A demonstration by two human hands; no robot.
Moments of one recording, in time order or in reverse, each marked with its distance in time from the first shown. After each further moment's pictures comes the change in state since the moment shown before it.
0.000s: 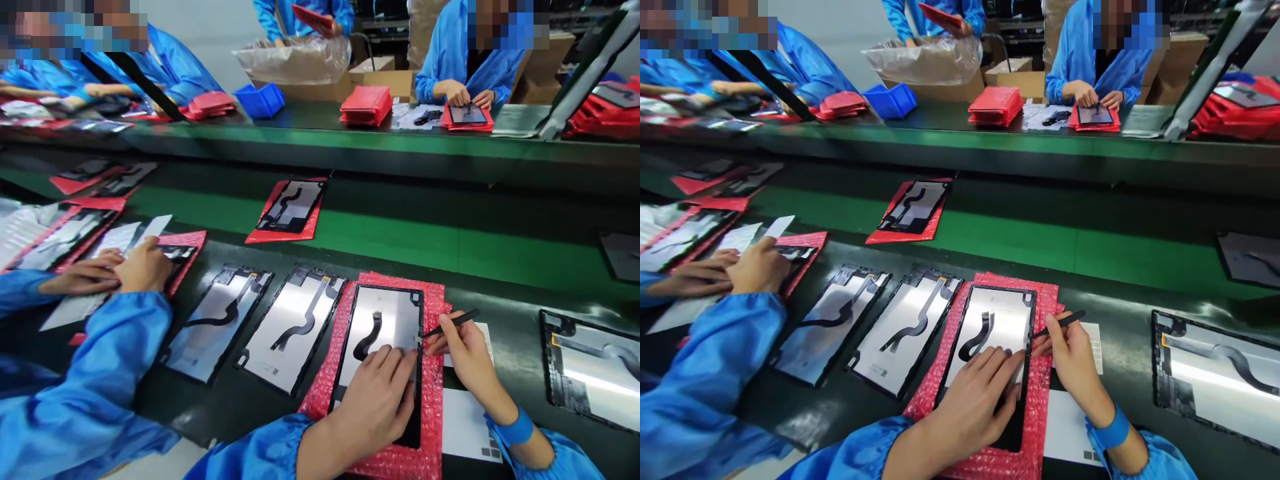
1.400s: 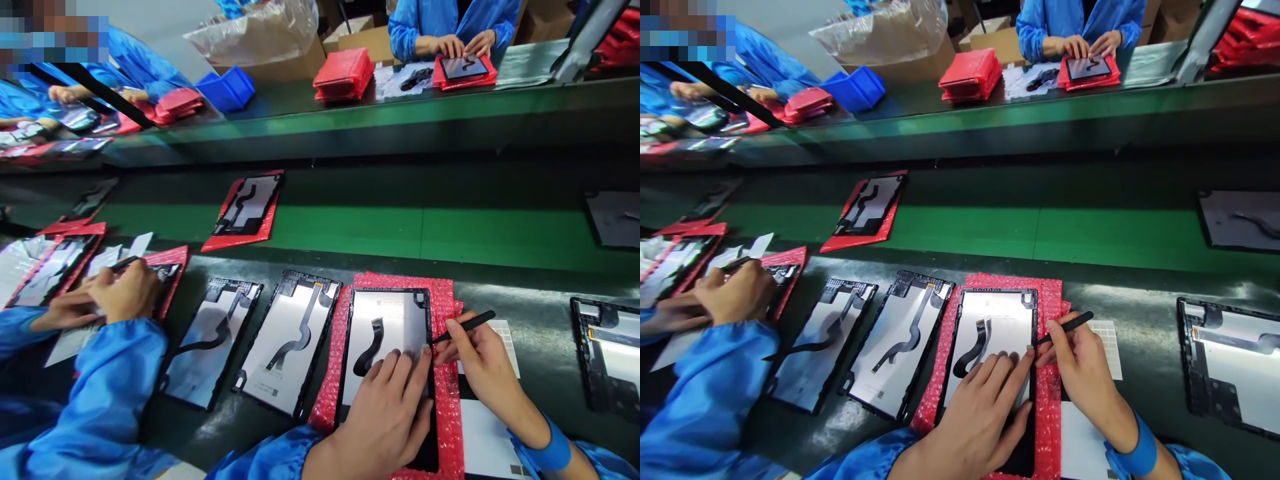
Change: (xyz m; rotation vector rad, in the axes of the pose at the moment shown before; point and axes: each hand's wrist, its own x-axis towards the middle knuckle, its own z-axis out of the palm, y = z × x) left_hand 0.002 -0.006 -0.002 0.141 -0.090 0.073; right_hand -0.006 -0.003 0.003 -0.098 -0.015 0.032
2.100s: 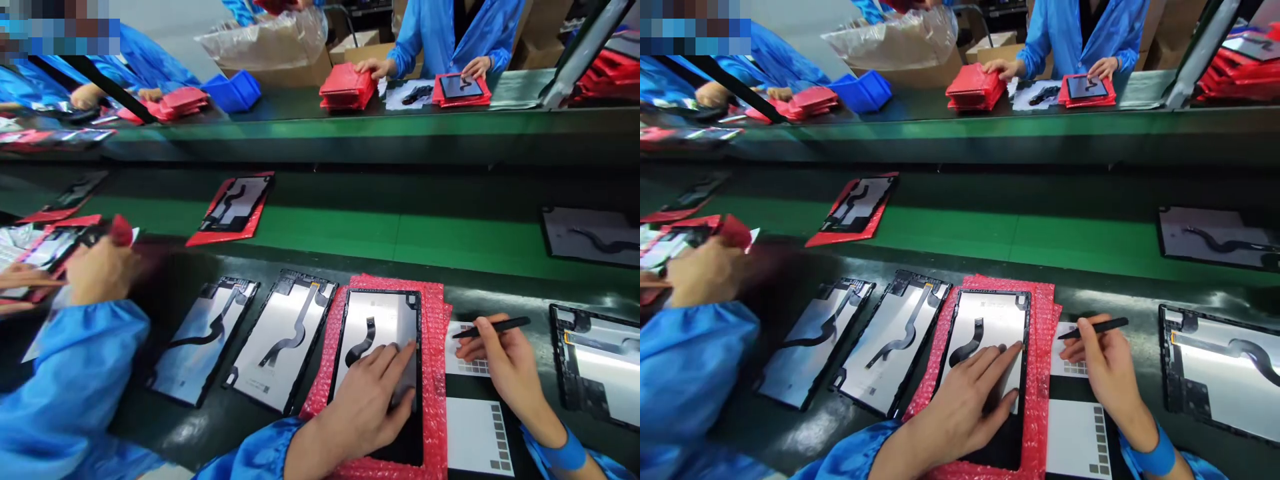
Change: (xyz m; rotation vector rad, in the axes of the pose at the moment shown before) left_hand 0.009 -0.015 -0.007 -0.253 0.012 -0.033; right_hand -0.003 0.000 -0.048 0.046 0.180 -0.077
